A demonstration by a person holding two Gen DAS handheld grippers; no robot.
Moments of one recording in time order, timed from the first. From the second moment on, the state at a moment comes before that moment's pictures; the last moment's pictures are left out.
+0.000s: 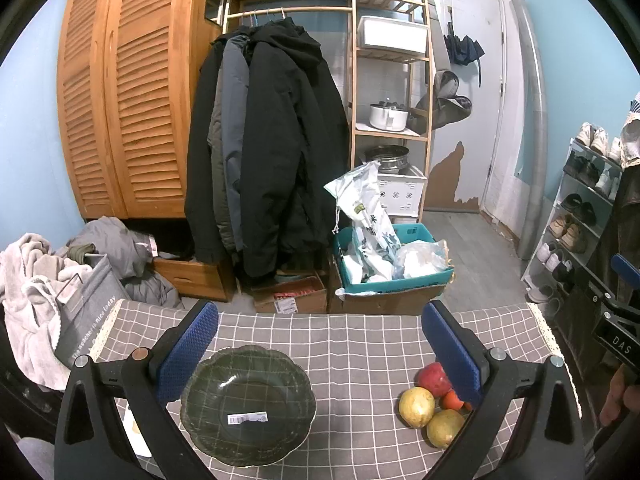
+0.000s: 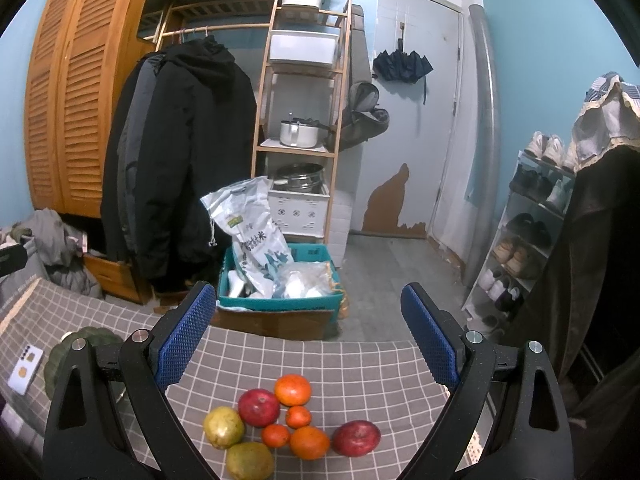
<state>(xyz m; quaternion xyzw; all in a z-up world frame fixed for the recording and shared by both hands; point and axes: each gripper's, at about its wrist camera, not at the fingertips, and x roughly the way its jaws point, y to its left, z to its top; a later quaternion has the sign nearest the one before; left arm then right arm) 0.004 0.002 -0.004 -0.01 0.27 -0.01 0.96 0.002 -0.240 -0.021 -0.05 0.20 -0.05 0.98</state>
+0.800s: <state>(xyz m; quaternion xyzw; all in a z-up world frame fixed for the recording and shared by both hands) 0.004 0.001 -0.004 -0.01 0.27 -0.01 0.96 0.003 -0.242 -0.019 -0.06 0.20 -0.06 0.98</state>
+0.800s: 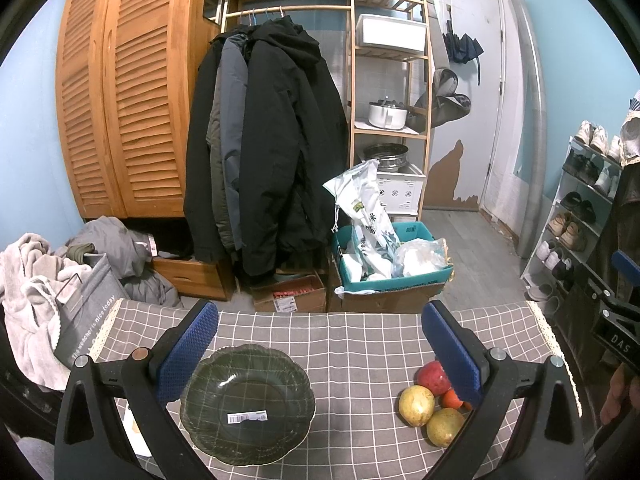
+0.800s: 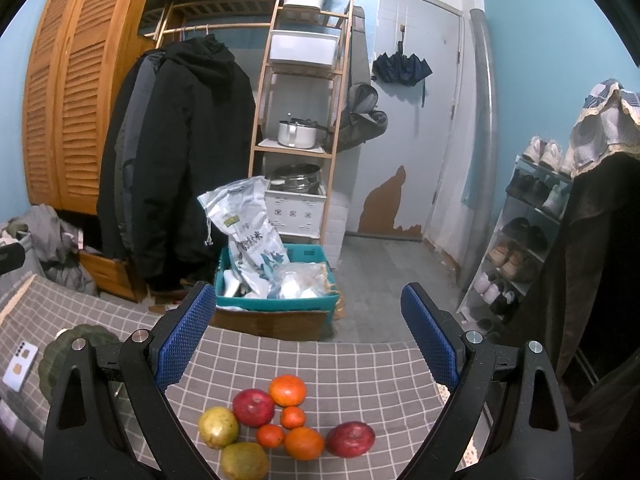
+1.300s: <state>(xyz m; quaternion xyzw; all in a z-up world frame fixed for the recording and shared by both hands) 0.005 0.002 -0.004 -0.01 0.27 -0.01 0.96 0.000 -0.248 -0.016 -0.05 0.19 -0.06 0.98</state>
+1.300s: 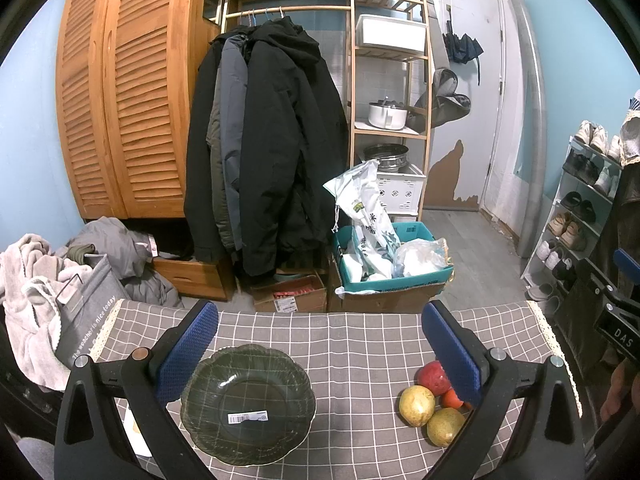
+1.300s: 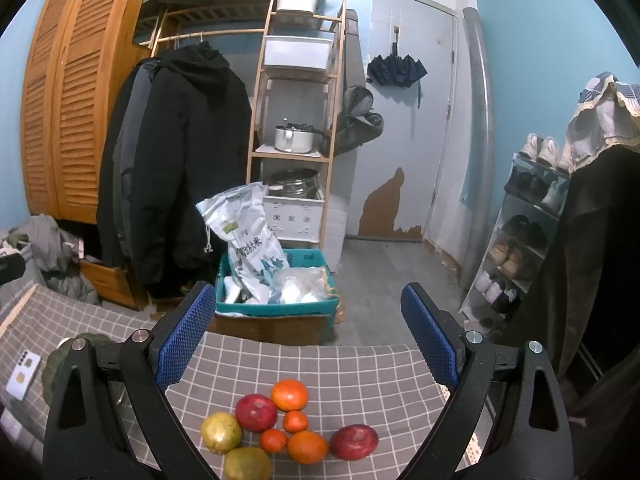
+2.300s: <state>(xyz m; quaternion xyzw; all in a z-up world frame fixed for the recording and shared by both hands) 0.005 -0.014 -0.015 0.00 0.28 -0.02 0.96 -0.001 -0.257 -0.017 -0.05 0.20 -0.04 0.98</state>
